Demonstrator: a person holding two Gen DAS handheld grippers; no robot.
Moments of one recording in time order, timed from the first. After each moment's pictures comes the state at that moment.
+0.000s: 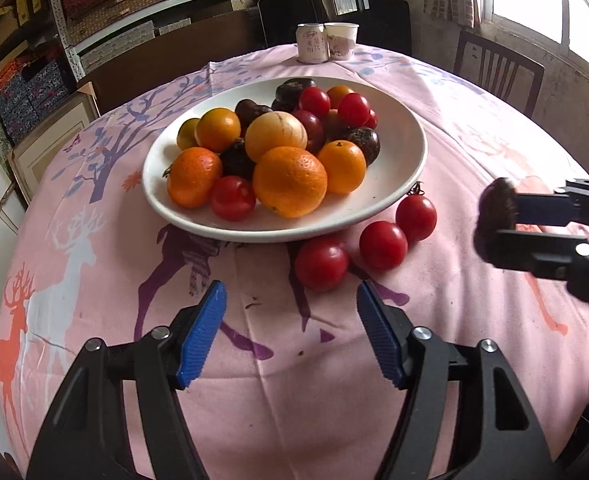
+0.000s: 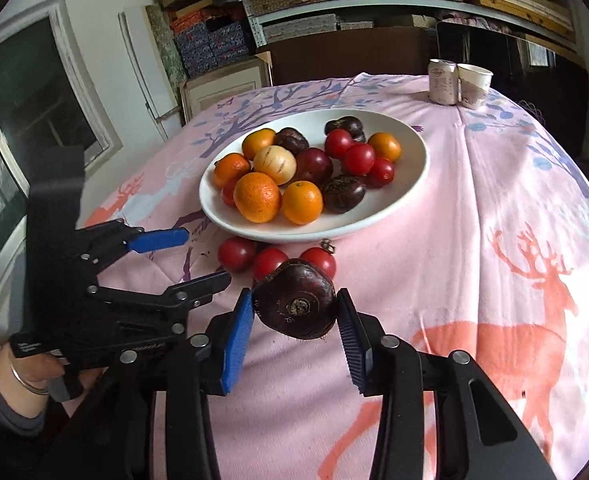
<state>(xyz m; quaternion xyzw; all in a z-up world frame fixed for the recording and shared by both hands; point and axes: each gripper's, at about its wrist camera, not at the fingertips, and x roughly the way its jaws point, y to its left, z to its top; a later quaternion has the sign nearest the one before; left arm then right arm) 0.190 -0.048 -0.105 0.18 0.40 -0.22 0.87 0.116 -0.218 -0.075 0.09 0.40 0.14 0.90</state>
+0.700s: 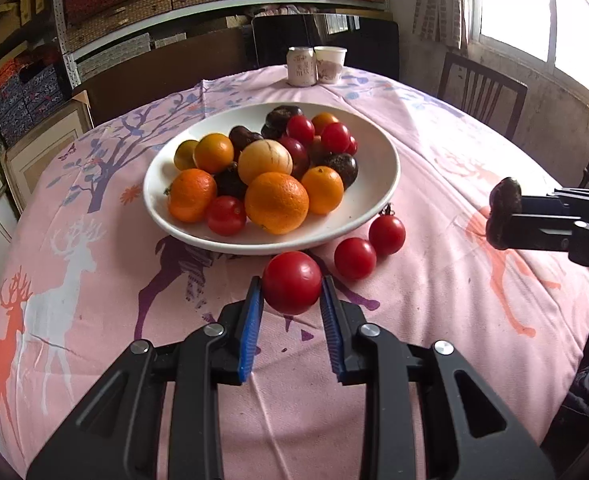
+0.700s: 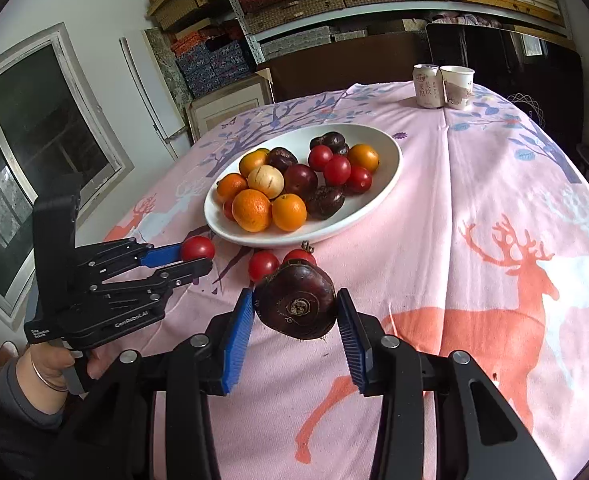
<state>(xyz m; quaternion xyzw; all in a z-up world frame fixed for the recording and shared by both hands) 0.174 -0.035 -0.078 0.14 0.37 -0.24 0.88 0.103 -0.247 -0.060 0.12 0.38 0.16 0.91</state>
